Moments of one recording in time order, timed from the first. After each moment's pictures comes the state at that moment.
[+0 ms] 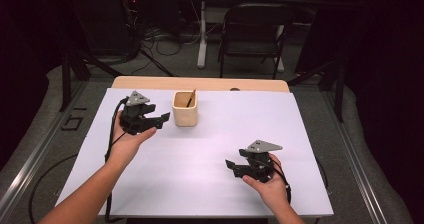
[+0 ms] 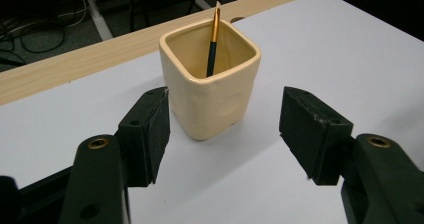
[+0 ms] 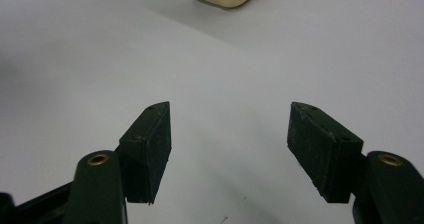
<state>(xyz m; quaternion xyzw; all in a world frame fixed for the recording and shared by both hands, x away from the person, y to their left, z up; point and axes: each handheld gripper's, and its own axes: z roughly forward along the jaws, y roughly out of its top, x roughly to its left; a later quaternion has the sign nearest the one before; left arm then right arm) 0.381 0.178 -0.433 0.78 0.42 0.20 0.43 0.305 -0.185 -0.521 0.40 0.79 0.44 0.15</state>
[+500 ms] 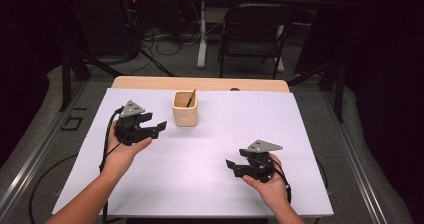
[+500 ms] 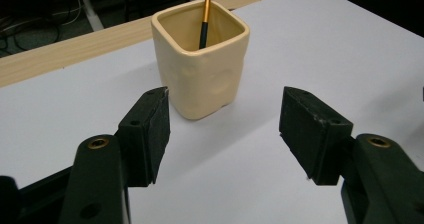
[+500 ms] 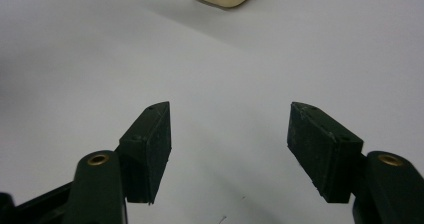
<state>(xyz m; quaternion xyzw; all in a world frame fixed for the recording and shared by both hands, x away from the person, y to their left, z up) 0.357 0.187 -0.446 0.78 0.41 0.19 0.44 0.305 -0.186 -0.521 0.41 0.79 0.44 0.15</state>
